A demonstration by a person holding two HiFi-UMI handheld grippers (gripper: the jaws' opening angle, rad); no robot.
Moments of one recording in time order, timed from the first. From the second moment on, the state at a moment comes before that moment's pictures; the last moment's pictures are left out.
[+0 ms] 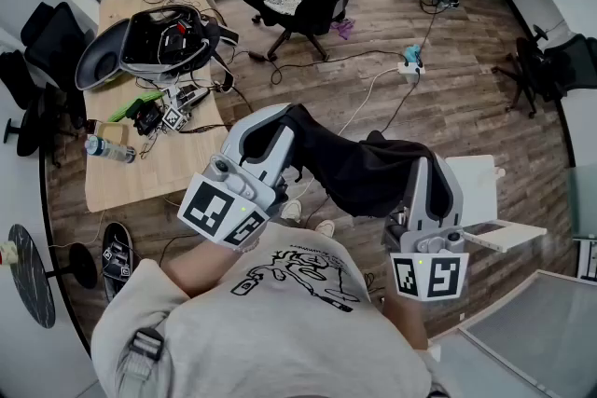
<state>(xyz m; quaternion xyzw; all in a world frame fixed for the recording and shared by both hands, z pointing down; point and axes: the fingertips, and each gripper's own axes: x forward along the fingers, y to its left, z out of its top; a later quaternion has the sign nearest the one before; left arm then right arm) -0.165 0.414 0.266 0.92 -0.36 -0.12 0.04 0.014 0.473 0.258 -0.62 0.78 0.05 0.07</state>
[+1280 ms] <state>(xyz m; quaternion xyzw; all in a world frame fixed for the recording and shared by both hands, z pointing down) -0.218 0.360 0.269 0.93 -0.34 -0.13 0.06 -0.040 0.415 0.262 -0.63 0.77 0.03 0.09</state>
